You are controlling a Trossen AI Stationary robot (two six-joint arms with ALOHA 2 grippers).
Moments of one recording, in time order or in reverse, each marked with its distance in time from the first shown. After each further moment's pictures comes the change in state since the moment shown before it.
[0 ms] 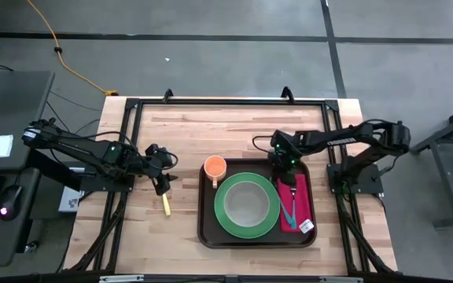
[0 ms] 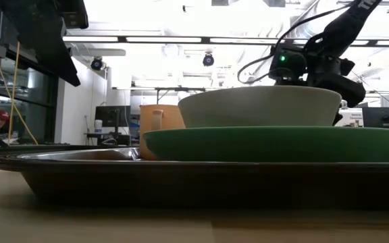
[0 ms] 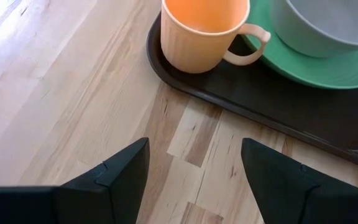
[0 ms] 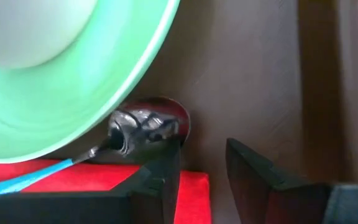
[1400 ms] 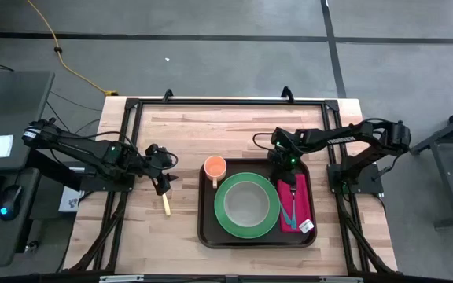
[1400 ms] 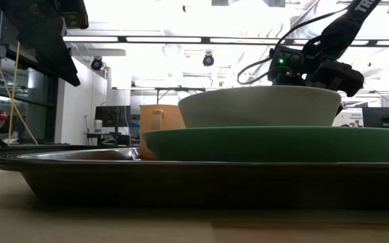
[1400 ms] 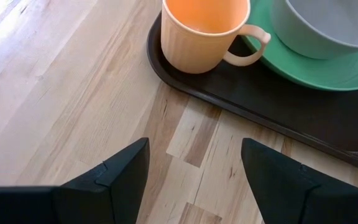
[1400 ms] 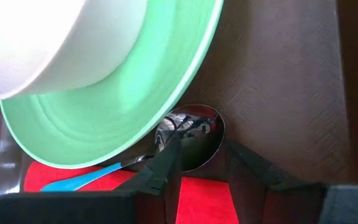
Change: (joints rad) left arm 0.000 0.000 0.000 0.002 0.001 -0.011; right arm -0.027 0.008 0.000 0.019 -0.170 0.046
